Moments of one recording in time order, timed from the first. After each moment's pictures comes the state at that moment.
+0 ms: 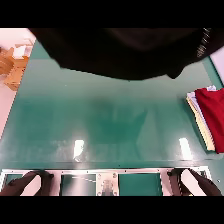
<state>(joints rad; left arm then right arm) 0.22 -0.92 2.08 0.64 -0.99 -1.22 -0.52 -0.86 1.98 -0.62 1.14 1.23</state>
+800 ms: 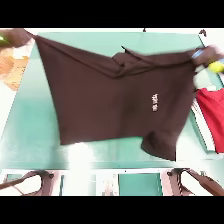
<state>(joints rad) 0.20 -1.37 1.51 0.72 -0.92 -1.13 -0.27 -1.06 1.01 -0.54 0.76 1.13</state>
